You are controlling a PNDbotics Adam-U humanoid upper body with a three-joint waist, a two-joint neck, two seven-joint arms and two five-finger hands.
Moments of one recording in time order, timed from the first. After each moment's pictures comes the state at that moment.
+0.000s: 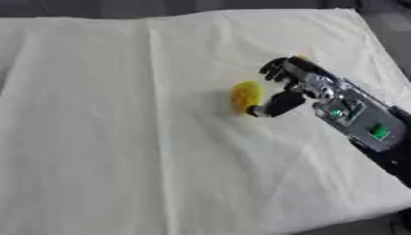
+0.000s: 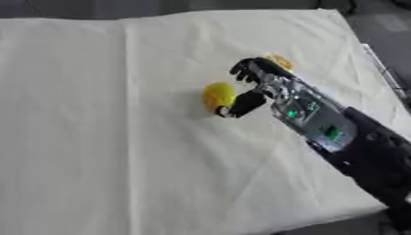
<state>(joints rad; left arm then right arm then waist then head) -0.95 0.75 -0.32 -1.15 -0.44 0.56 0.01 -0.27 -0.82 0.27 -1.98 0.13 0.86 -0.02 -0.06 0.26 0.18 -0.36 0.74</state>
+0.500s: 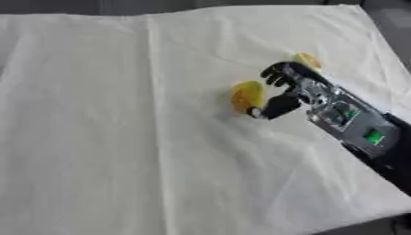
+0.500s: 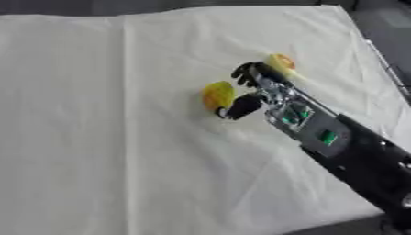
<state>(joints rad) -0.96 0.74 -0.32 -1.15 -0.42 0.56 0.02 -0.29 -0.81 0.28 -1.96 0.04 0.89 -0.14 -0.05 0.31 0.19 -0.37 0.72</state>
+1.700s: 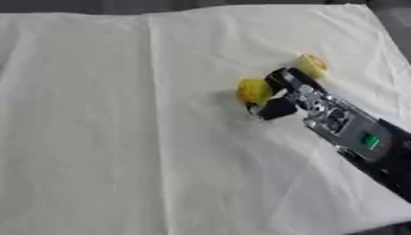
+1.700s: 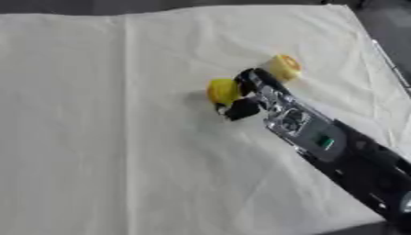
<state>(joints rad) -0.96 0.74 -0.32 -1.15 -0.40 0.56 0.03 -0.28 -0.81 0.26 -1.97 -0.11 0.78 -0.31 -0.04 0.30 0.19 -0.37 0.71</state>
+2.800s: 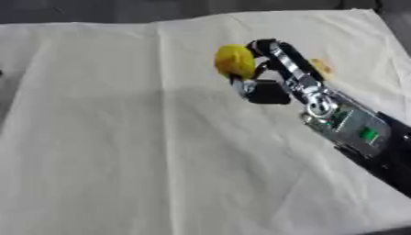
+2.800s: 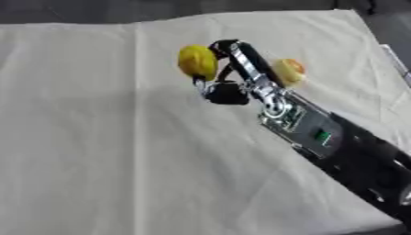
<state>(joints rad) -1.04 0.71 -0.46 -1.44 -0.21 0.48 -0.07 -0.35 -0.81 0.36 -1.98 -0.10 0.29 -0.37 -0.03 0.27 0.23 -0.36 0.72</state>
